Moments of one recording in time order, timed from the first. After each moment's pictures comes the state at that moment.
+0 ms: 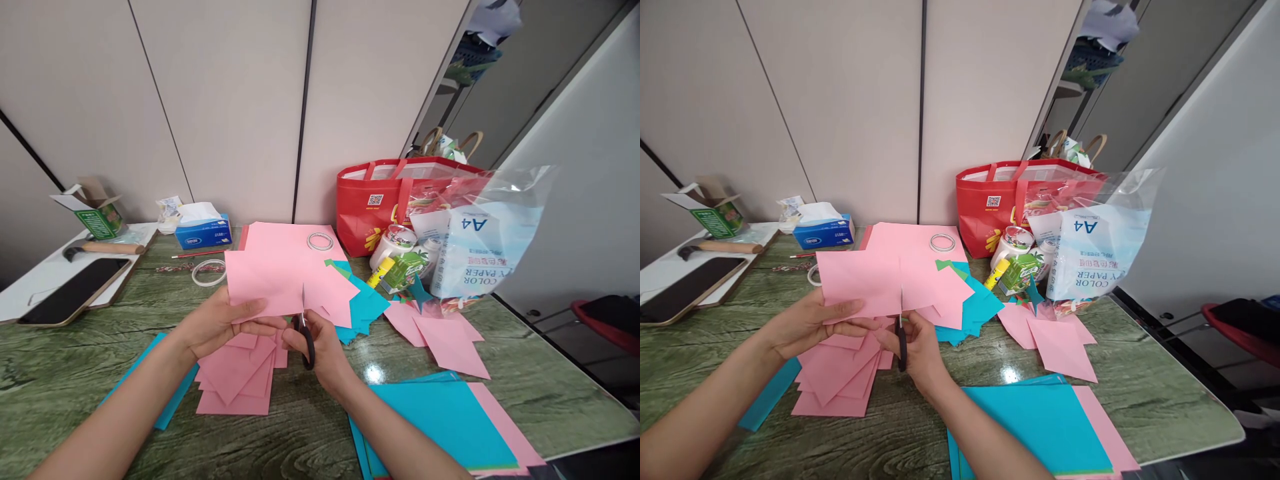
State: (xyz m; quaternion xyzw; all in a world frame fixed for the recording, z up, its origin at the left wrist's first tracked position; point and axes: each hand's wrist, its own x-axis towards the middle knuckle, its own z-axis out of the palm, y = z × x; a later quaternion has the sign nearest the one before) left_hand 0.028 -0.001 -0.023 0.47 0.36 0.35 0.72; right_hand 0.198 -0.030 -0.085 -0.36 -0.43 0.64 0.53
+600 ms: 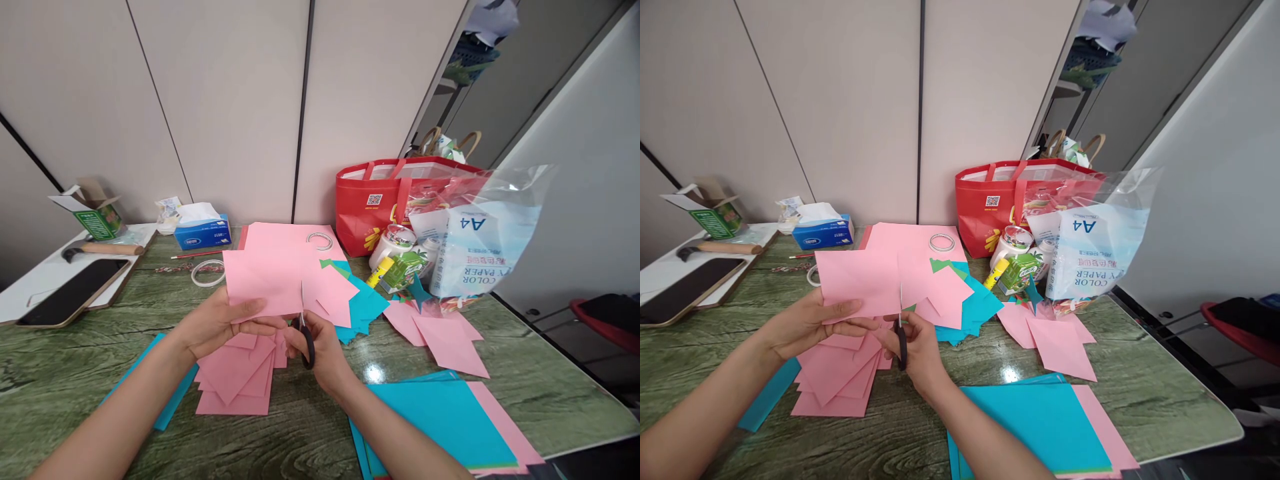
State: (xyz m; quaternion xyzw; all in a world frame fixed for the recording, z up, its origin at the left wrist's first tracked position) left_hand 0.029 0.000 -0.021 0.47 0.35 0.36 0.73; right_hand 0.198 -0.030 -0.089 -0.37 -0.44 0.63 0.52
